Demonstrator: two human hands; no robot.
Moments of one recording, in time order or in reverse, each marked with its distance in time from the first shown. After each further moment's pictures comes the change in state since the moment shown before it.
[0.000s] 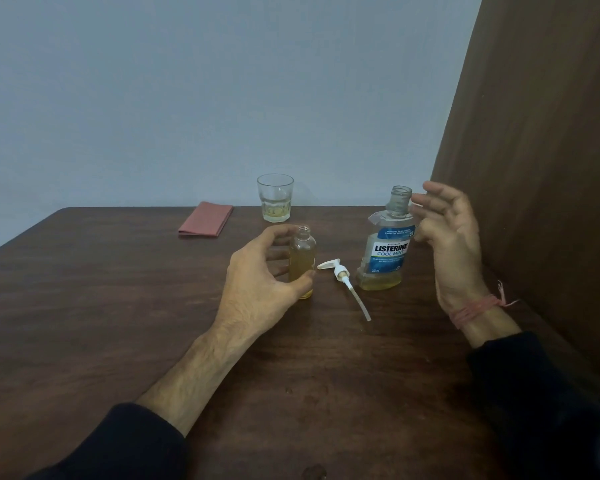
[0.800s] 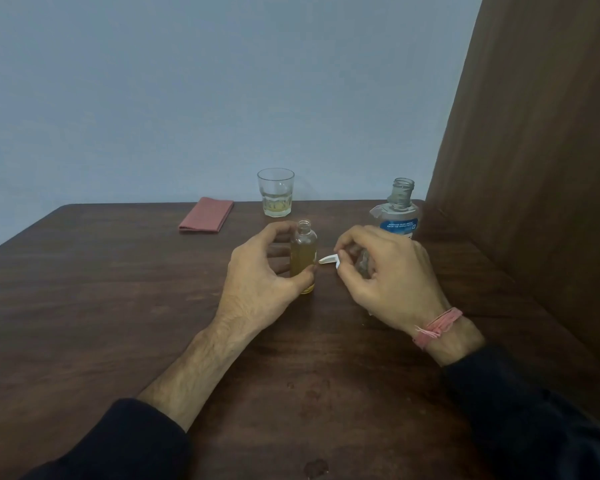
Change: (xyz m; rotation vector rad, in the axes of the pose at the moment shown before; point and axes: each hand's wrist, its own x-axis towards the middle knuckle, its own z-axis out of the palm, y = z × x) left_hand 0.001 -0.005 0.000 0.083 0.023 0.062; right_hand -0.053 -0.012 0.043 -0.842 -0.369 -0.537
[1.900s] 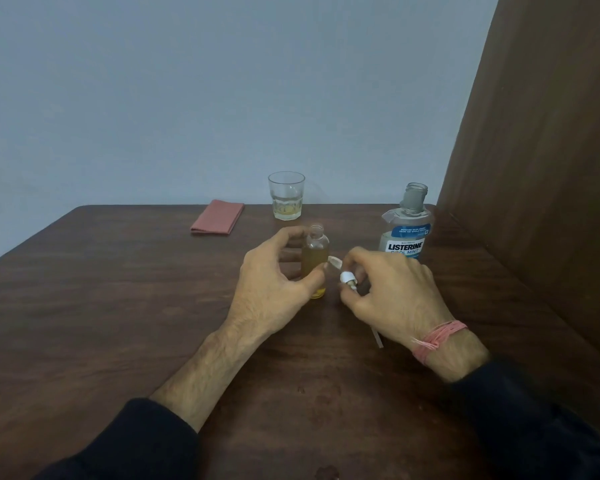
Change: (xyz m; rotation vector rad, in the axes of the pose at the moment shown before) left_hand -0.001 0.004 -0.001 -0.023 0.000 -0.004; right_hand 0.000 -0.006 0.012 -0.215 -0.273 0.206
